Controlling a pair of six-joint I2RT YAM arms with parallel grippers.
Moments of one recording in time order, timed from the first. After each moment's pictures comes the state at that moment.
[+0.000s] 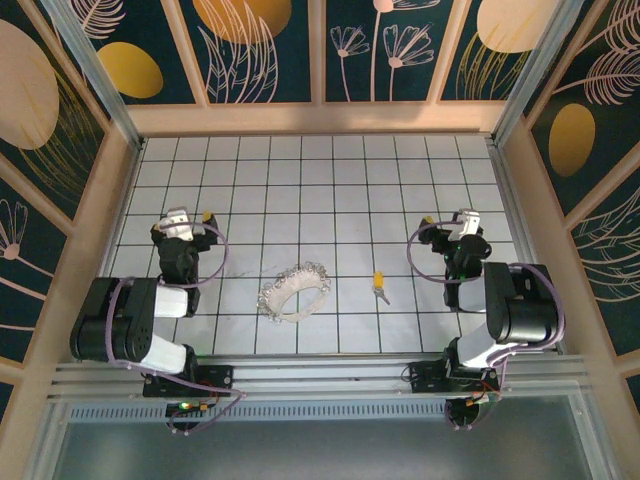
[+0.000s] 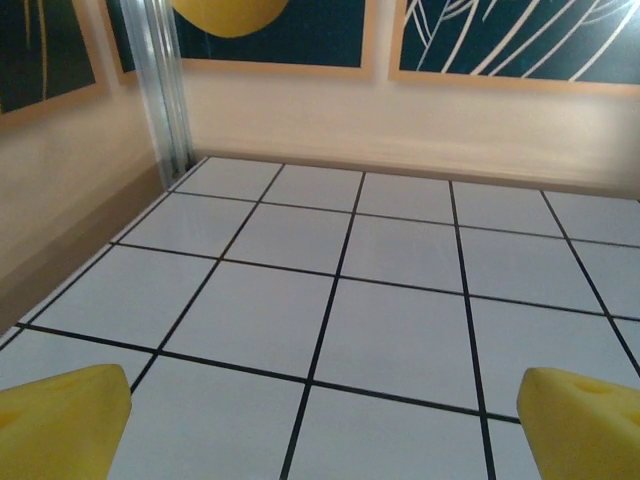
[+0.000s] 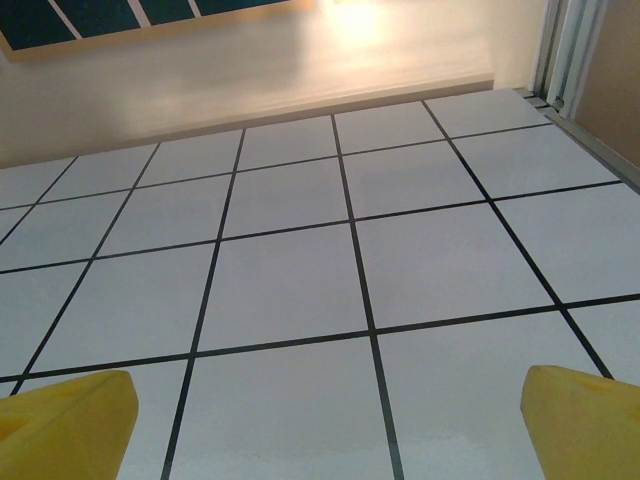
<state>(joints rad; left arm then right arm) -0.03 1.45 0.24 1.08 -0.21 -0.08 -0.04 1.50 0.23 1.05 -0.04 0.12</state>
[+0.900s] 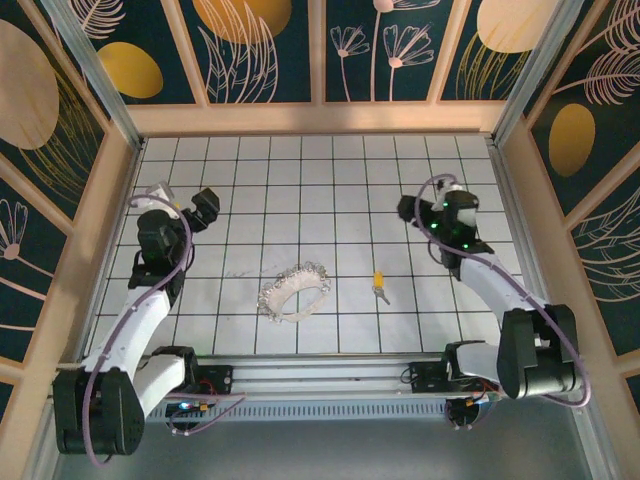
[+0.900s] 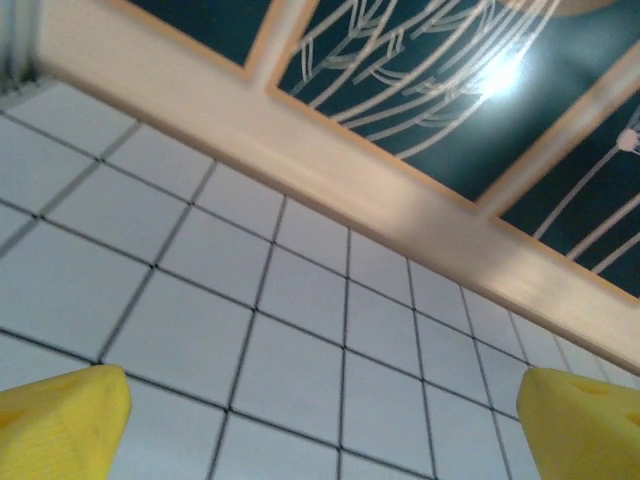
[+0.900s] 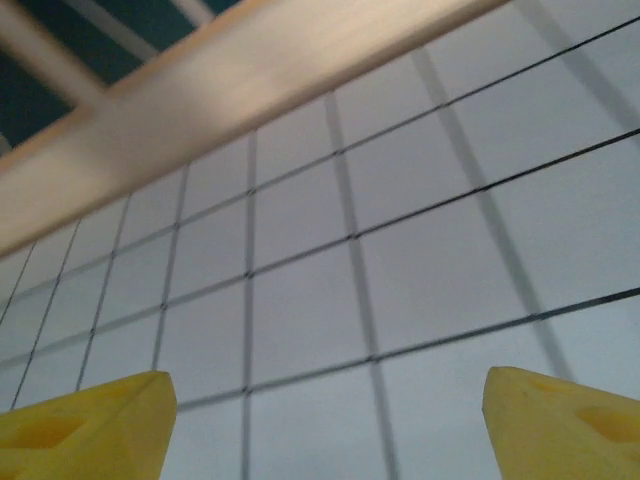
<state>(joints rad) -0.05 0.98 0.52 0.24 0.04 -0.58 0.18 1.24 0.64 0.13 -0.18 0.46</state>
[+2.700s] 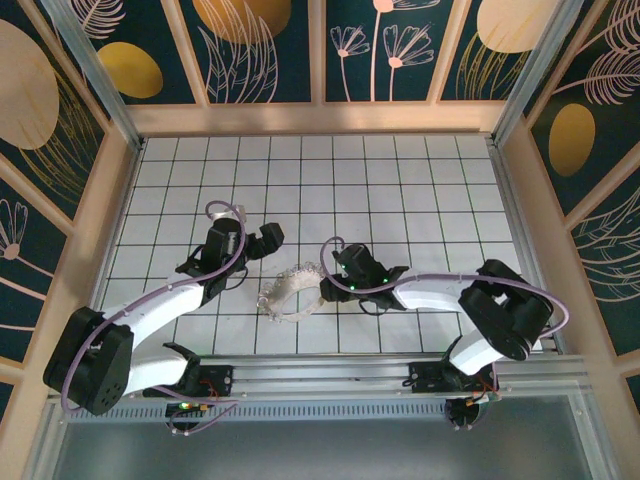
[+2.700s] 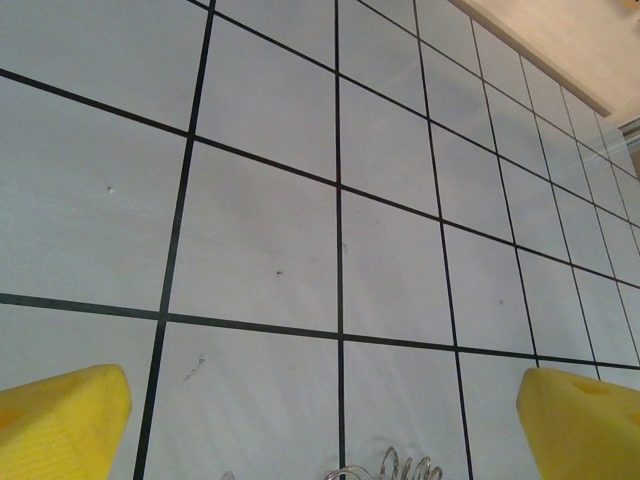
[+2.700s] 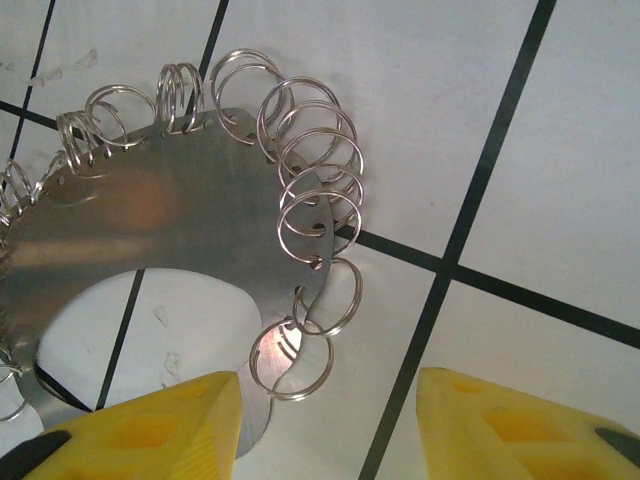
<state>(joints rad) -0.48 1.24 0.54 0.12 -0.01 -0.75 0.89 1.53 0.62 0.02 -0.08 0.60</state>
